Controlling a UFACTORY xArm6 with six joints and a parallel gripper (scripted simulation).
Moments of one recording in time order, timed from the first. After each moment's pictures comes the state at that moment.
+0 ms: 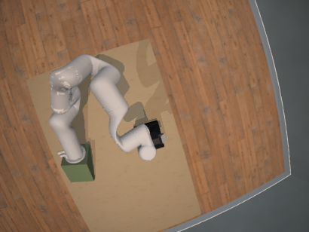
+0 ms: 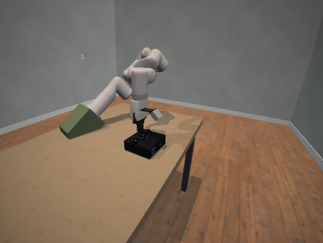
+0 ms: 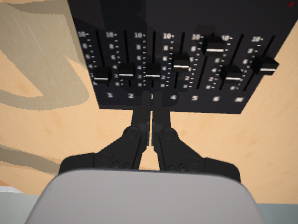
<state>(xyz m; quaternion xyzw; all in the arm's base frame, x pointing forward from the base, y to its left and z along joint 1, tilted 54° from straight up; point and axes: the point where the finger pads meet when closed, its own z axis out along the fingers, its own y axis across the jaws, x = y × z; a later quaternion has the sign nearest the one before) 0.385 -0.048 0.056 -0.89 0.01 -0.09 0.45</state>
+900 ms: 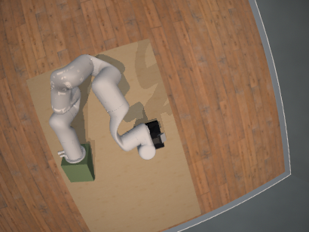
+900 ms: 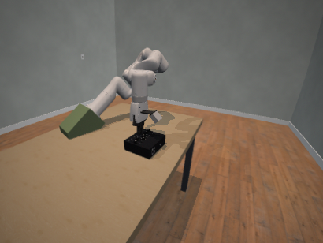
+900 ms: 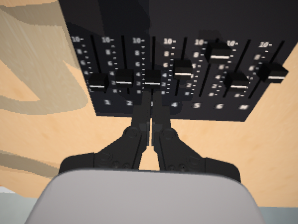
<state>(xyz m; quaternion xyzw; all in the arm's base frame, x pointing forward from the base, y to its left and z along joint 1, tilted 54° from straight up) 0.387 -0.039 0.049 -0.89 0.01 -0.09 0.45</state>
